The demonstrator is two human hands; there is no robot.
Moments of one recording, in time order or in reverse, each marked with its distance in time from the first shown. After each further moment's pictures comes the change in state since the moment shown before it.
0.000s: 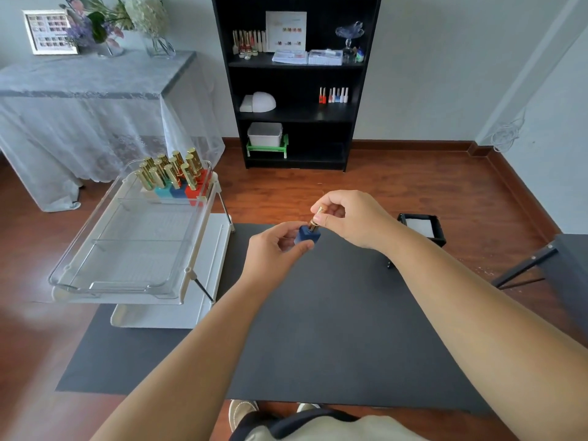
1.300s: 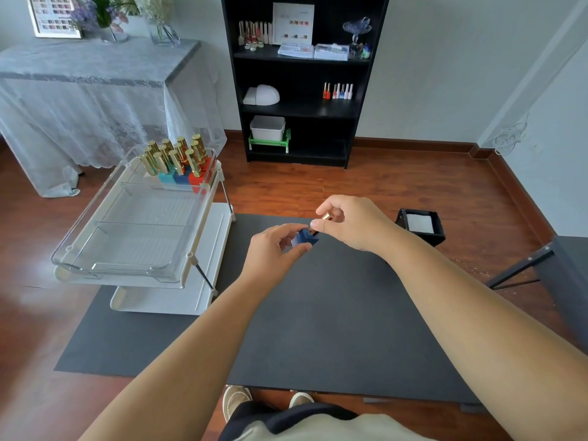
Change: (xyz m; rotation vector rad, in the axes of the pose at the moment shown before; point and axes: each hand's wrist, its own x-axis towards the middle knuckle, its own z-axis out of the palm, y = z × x) left_hand -0.014 -0.012 0.002 0.141 0.001 0.009; right_hand -0.010 0.007 0.015 -0.102 -0.054 0.090
